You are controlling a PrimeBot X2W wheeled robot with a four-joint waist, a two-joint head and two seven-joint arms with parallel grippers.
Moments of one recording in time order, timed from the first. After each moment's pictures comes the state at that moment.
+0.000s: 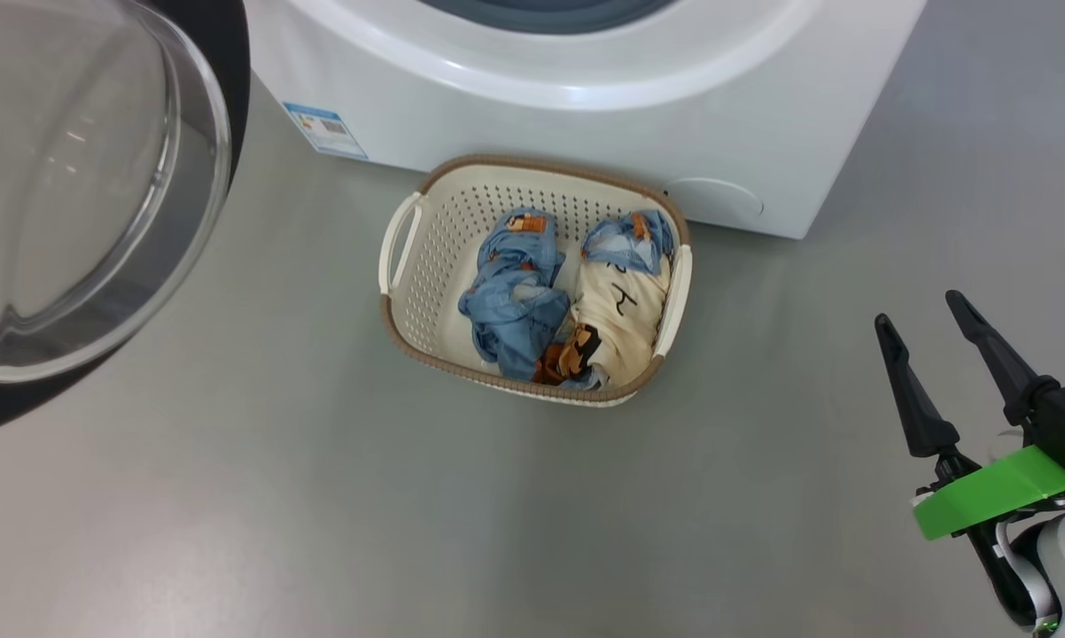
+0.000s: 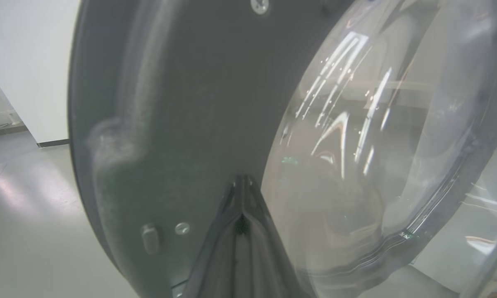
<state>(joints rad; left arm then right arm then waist) -0.69 0.33 0.54 0.87 -0.11 0.01 -0.26 -0.21 -0.38 0.16 0.19 0.32 0.13 -0.25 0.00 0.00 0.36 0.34</state>
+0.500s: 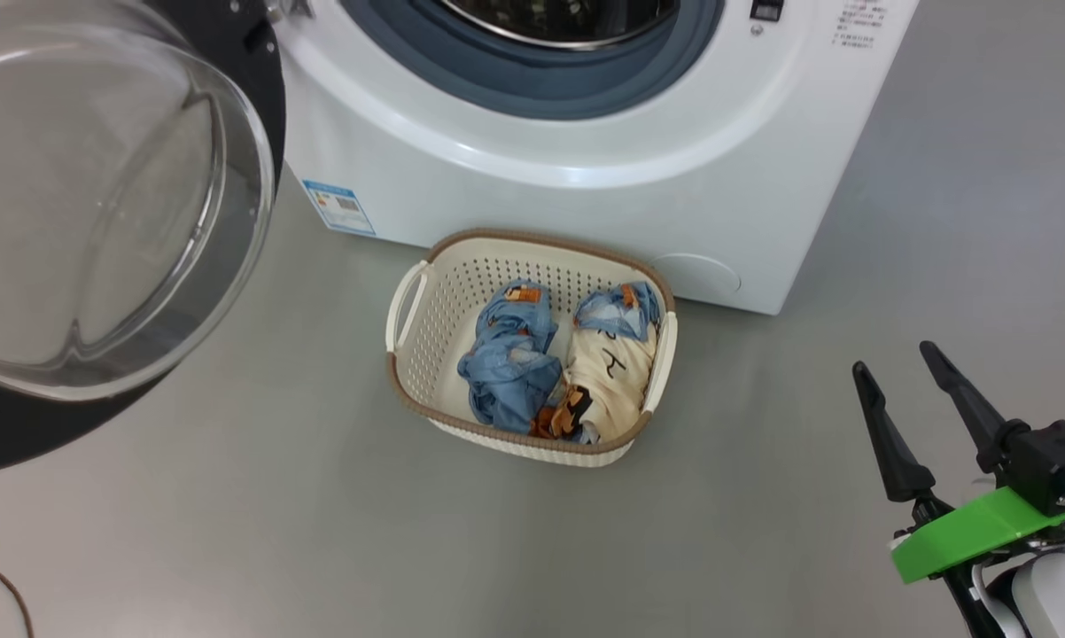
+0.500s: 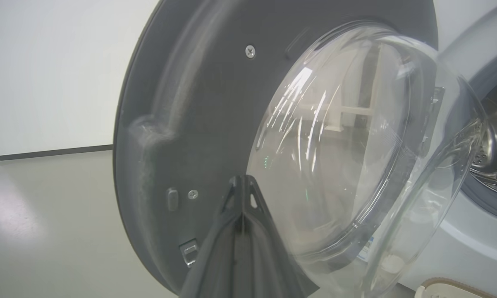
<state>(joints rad) -0.48 0.22 0.55 0.62 -0.10 -0.09 -0.26 -0.15 -0.32 0.16 0.21 0.32 0.13 -0.25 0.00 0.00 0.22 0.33</state>
